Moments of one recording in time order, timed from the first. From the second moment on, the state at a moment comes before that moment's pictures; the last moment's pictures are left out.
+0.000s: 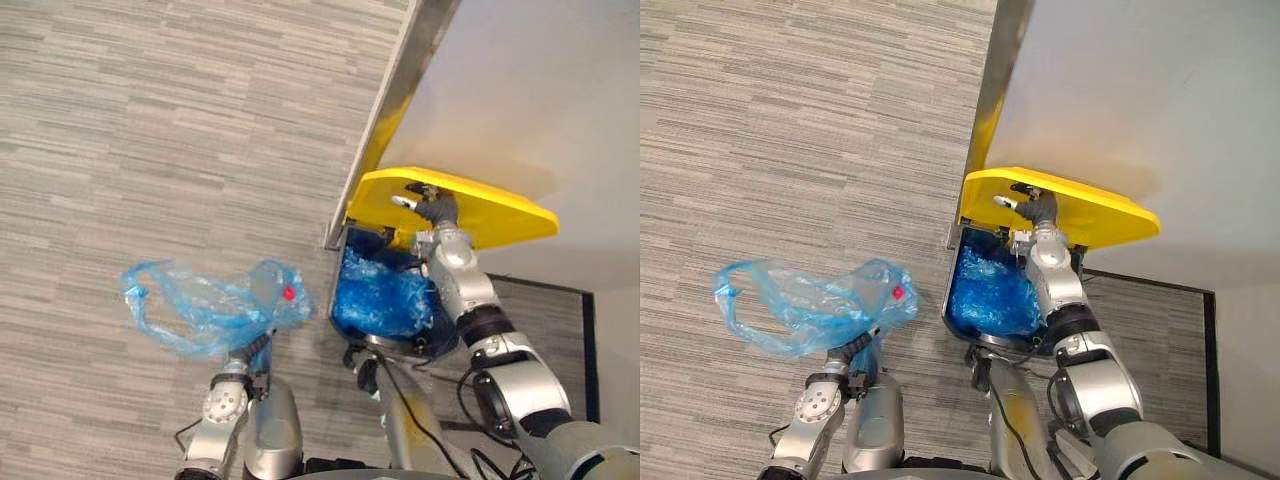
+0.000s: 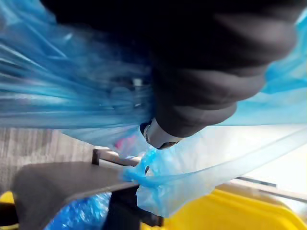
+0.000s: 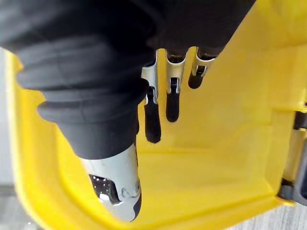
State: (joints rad) left arm 0.10 0.19 -0.23 0.21 -0.11 -0.22 0.11; right arm -0.79 -0.24 0.09 0.71 0.25 -0.06 -0.24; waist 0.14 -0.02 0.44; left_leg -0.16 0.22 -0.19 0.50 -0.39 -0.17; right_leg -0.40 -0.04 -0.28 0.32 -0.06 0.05
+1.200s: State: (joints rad) left arm -0.86 0.17 -0.46 0.84 -0.06 -0.15 0.18; right arm -1.06 -0.30 0.17 0.72 0.15 -0.05 -0.24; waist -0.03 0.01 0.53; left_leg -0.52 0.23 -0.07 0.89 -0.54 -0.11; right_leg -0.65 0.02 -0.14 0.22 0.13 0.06
